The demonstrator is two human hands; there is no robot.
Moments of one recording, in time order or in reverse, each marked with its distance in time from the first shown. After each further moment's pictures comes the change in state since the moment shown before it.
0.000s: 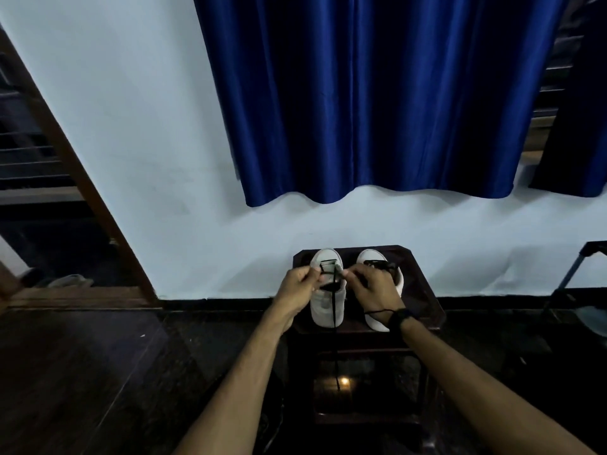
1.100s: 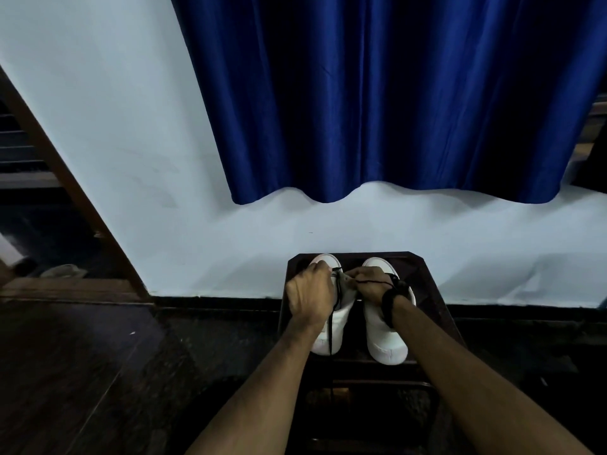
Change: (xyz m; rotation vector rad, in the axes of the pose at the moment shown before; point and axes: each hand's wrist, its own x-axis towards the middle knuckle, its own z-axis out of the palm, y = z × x) left_hand 0.098 -0.036 0.060 0.999 0.483 0.328; right_hand 0.096 0.081 0.037 0.145 -0.308 0.497
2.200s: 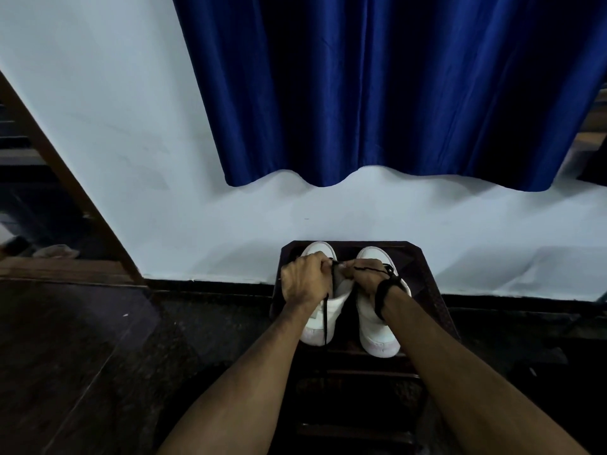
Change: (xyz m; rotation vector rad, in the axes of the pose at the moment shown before) left_hand 0.013 -0.004 0.021 -0.004 -0.160 -0.054; right_hand 0.018 0.023 0.014 0.508 0.025 0.118
